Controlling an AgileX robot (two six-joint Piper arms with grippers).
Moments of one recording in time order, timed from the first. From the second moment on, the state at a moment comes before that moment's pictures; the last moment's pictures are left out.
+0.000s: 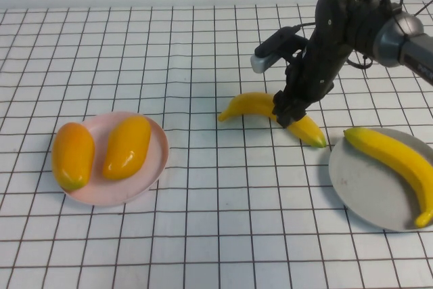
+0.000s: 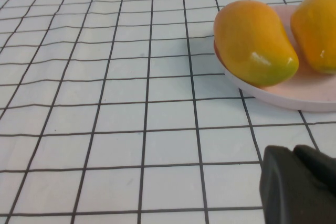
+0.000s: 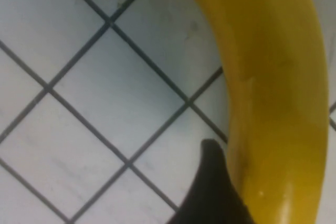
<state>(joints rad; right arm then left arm) 0.40 2.27 -2.01 0.08 1.10 -0.44 -0.04 -0.01 0.02 0.06 0.38 0.00</state>
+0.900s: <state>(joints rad) 0.40 1.86 -1.69 0.04 1.17 -0.13 -0.04 -0.01 0.02 0.06 0.38 0.00</state>
